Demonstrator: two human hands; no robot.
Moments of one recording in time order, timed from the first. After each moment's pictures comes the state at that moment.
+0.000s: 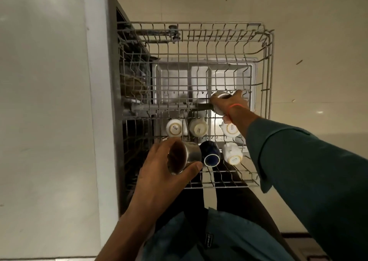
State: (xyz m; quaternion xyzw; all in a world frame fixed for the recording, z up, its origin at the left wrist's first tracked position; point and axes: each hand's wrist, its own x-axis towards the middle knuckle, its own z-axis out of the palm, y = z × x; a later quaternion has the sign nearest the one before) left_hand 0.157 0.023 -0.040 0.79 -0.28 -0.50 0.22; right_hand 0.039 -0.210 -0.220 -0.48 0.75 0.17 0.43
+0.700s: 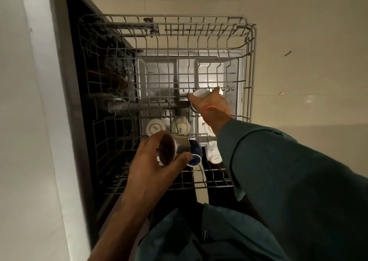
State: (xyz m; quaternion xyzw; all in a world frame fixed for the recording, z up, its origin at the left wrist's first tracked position) left_hand 0.130 -0.022 -0.056 0.80 -0.23 -0.50 0.23; right_hand 0.040 -0.207 -0.220 -0.54 0.72 0.17 0.40
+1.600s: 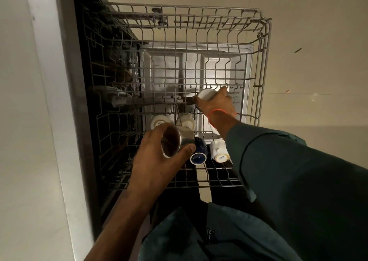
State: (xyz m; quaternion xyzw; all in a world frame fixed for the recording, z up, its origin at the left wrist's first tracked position) left_hand 0.141 -0.028 -0.075 0.82 -0.23 -0.48 0.21; right_hand 0.039 -0.196 -0.234 -0.56 0.72 0.20 0.37
